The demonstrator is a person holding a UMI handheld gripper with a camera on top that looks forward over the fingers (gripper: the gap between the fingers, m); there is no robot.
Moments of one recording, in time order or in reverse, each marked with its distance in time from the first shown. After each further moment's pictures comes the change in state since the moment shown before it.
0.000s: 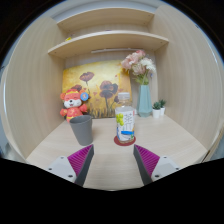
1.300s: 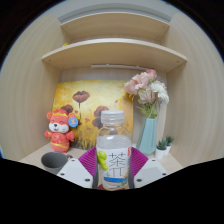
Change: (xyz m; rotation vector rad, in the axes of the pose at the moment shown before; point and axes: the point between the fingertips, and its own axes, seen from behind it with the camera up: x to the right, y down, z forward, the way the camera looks) arm 0.032 -0.136 0.131 0.217 -0.017 -0.139
